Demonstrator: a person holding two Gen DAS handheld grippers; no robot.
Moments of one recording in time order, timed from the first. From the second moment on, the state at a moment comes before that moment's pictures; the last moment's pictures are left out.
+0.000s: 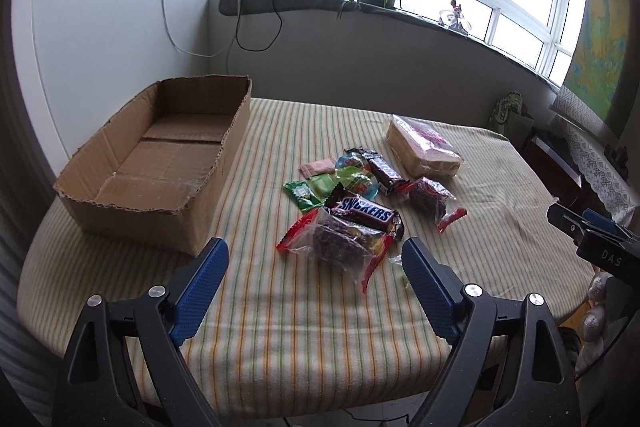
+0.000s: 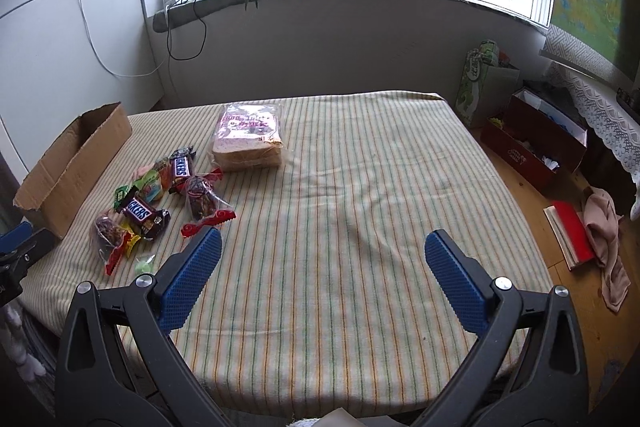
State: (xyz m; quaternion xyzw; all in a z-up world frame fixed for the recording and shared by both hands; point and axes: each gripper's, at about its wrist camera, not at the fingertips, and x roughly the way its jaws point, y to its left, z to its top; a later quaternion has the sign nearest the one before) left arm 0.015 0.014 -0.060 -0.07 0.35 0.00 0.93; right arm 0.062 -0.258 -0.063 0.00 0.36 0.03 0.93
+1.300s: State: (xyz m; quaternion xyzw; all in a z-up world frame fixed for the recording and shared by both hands) left arm 0.078 0.014 -0.112 -0.16 0.43 -0.04 0.89; right arm 0.165 -0.174 -0.107 -0.02 0.44 0.20 0.87
